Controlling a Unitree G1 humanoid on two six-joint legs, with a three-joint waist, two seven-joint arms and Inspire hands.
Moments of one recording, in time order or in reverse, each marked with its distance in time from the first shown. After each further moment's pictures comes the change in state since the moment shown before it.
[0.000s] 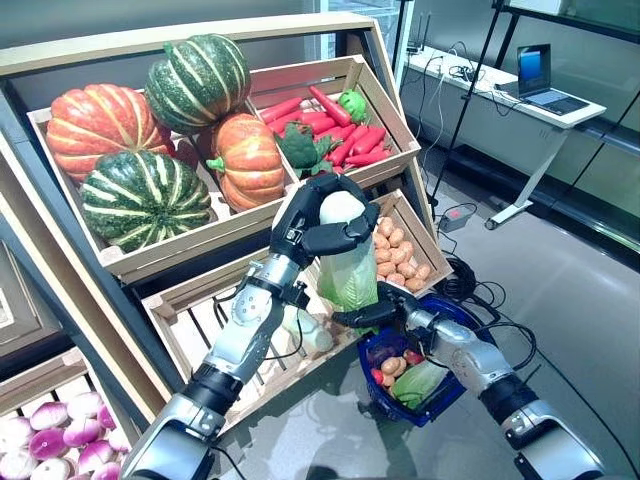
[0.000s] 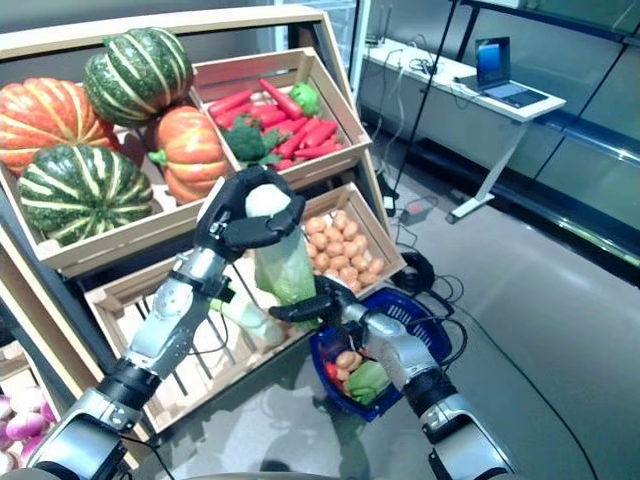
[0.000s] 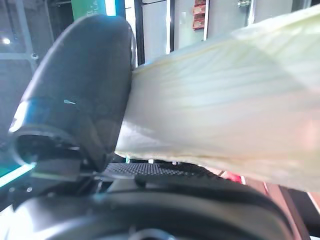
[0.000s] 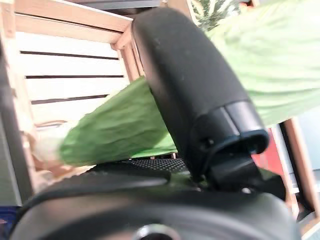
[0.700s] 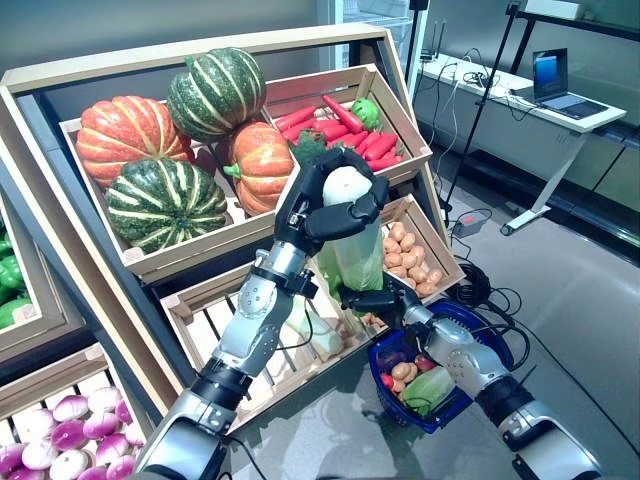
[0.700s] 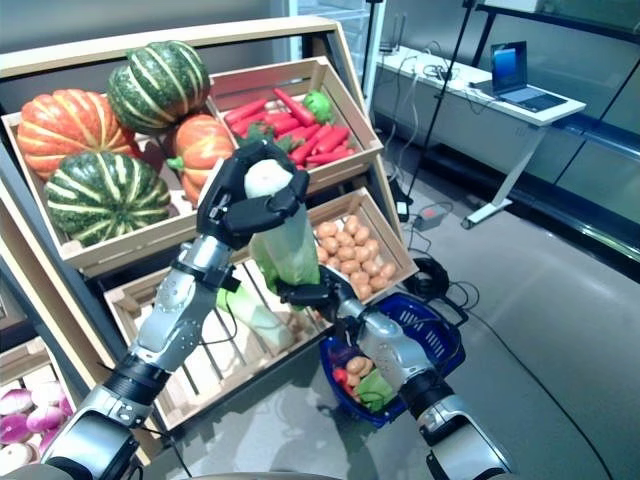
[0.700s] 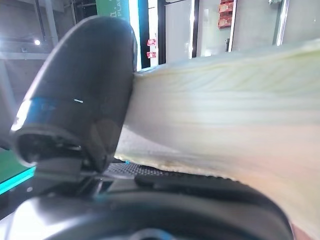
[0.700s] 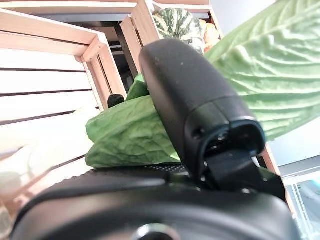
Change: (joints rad) left arm -0.025 -0.060 0.034 -0.061 -0.039 0.029 -0.001; right arm 0.002 -0.009 0.021 -0.051 0.072 -0.124 -0.046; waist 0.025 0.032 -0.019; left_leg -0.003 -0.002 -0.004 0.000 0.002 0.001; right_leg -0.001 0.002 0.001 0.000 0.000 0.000
